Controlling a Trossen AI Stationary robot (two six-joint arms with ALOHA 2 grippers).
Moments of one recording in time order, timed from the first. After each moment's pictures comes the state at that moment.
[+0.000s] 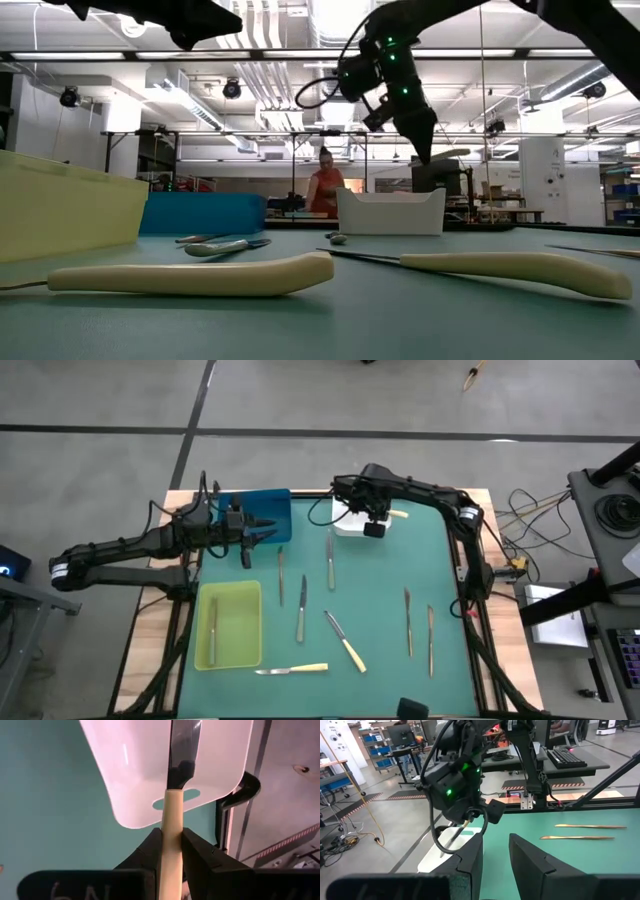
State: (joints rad) left arm 0.27 0.80 0.69 0.00 0.03 0.17; right arm -0.48 2.05 1.90 -1.56 0.37 -0.18
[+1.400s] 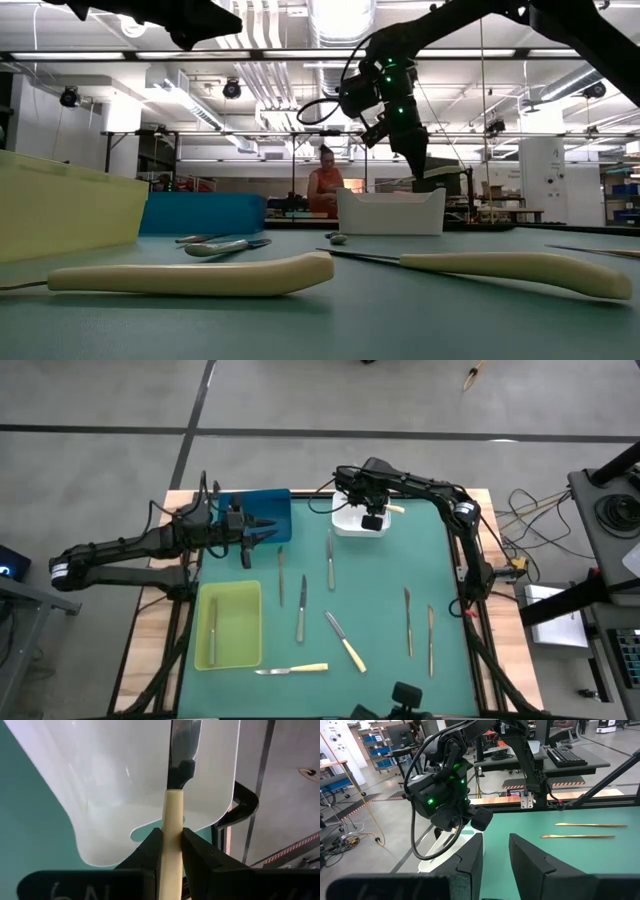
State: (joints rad) left arm 0.27 0.80 0.69 0.00 0.03 0.18; right arm -0.56 2.10 1.89 -1.44 0.36 -0.25
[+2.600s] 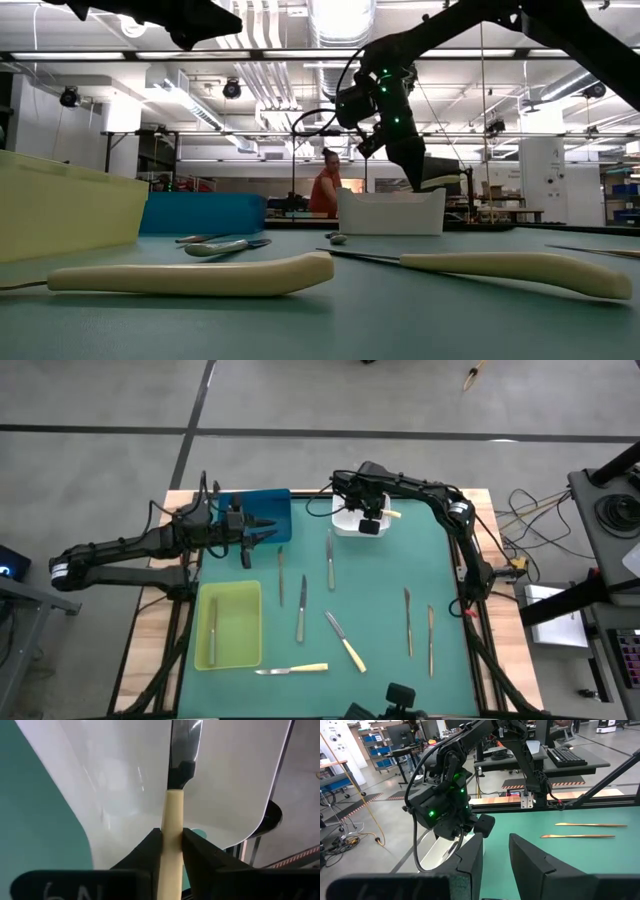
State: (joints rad) left arm 0.27 0.80 0.69 0.00 0.03 0.18; right arm -0.56 2.15 1.89 -1.42 0.31 -0.26
